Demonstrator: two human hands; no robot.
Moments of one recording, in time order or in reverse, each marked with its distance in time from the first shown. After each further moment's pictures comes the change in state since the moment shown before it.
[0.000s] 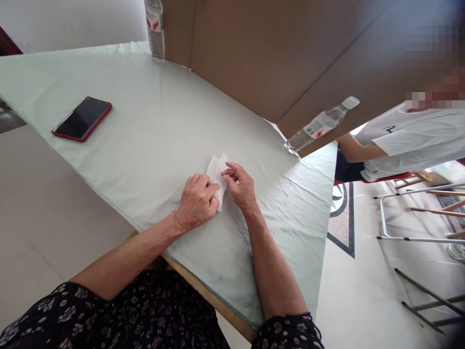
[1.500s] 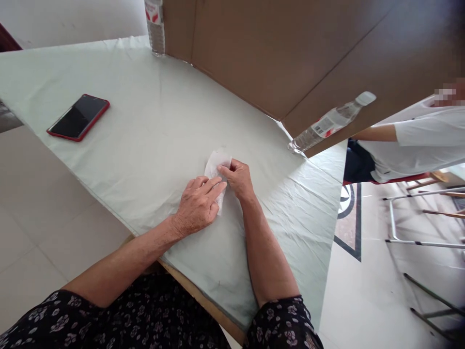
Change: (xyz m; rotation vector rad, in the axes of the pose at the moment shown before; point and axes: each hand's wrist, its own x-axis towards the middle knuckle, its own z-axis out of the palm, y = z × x) left_hand -0.002 -0.001 0.002 -0.026 -0.012 0.091; right_hand 0.039 0.010 0.016 0.224 -0.071 0.249
